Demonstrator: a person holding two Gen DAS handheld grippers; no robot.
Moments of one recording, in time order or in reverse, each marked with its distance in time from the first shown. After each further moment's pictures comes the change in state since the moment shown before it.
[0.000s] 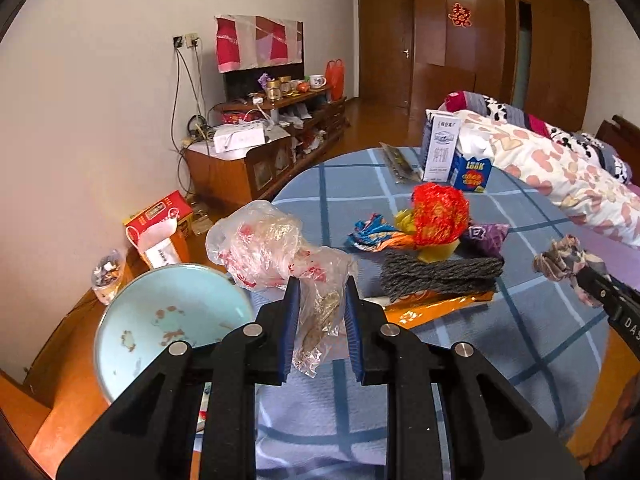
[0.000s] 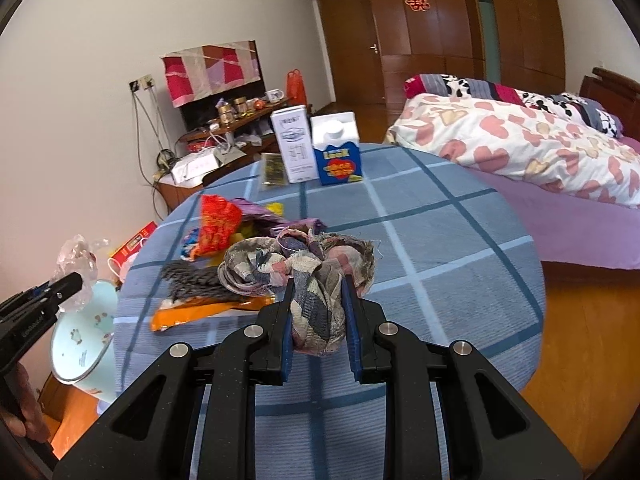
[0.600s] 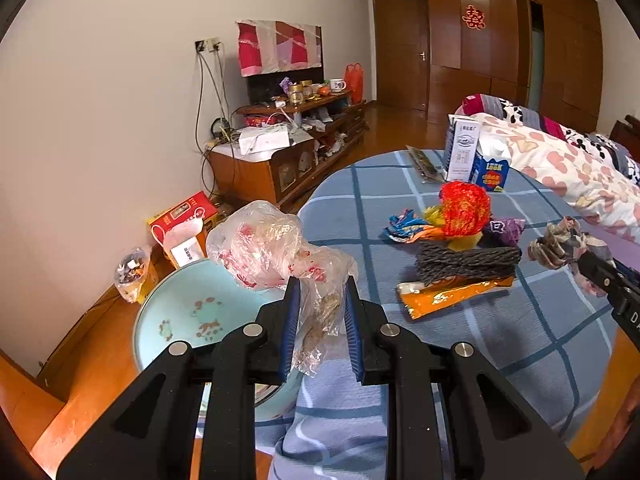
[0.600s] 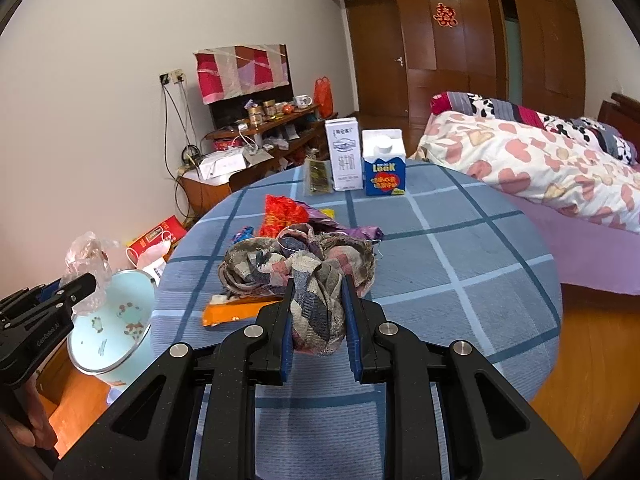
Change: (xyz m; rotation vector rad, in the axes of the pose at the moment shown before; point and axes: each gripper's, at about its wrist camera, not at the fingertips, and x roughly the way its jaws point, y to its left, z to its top) left arm -0.028 0.029 -0.013 -0.010 -0.016 0.069; right arm -0.019 0.052 -0.002 -0.080 -0.030 0.044
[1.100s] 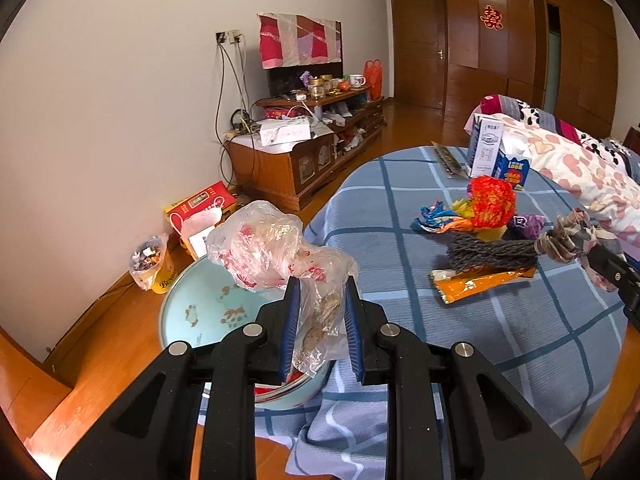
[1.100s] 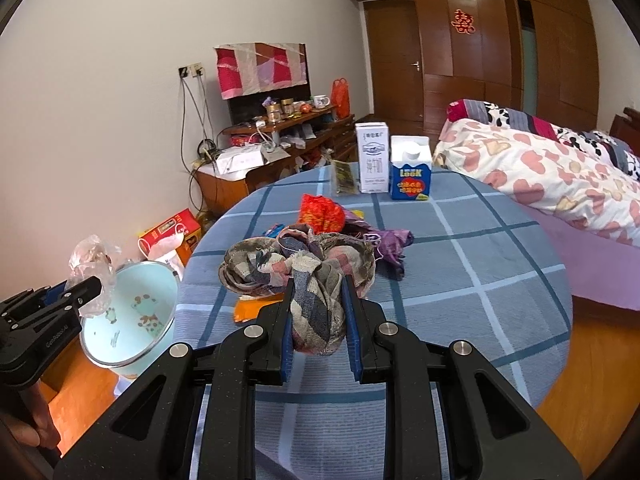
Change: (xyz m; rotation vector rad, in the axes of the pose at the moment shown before) left arm -0.008 0.030 -0.012 -0.033 0.017 0.050; right arm -0.004 0.031 -0.001 -0.048 0.004 0.038
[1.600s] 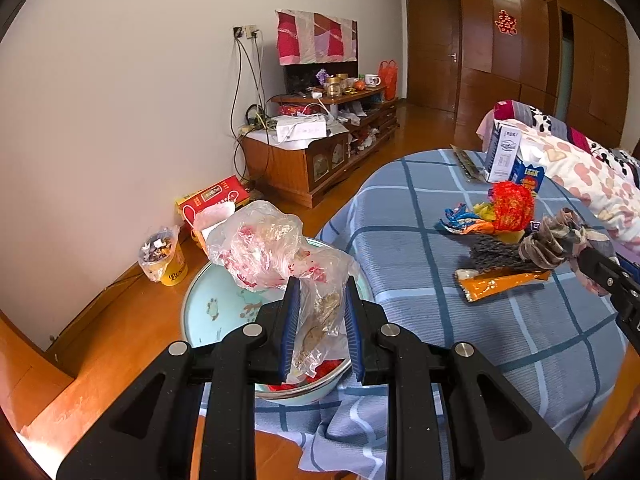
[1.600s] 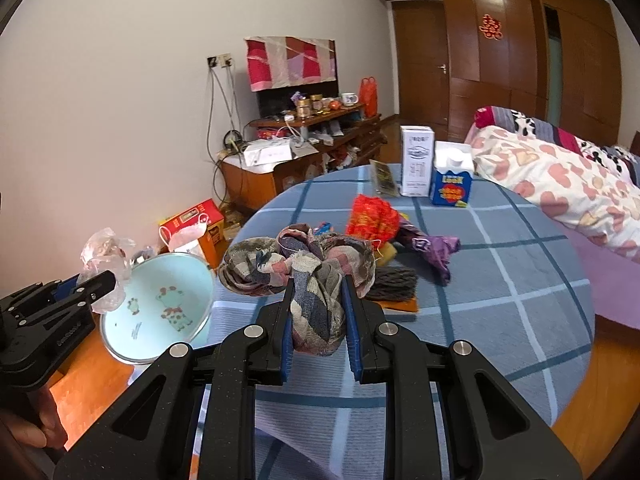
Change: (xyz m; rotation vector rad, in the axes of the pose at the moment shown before) left arm 0.000 0.025 -0.002 -0.038 0.009 0.027; right arm 0.006 0.042 0.004 -0.064 0.012 0.066
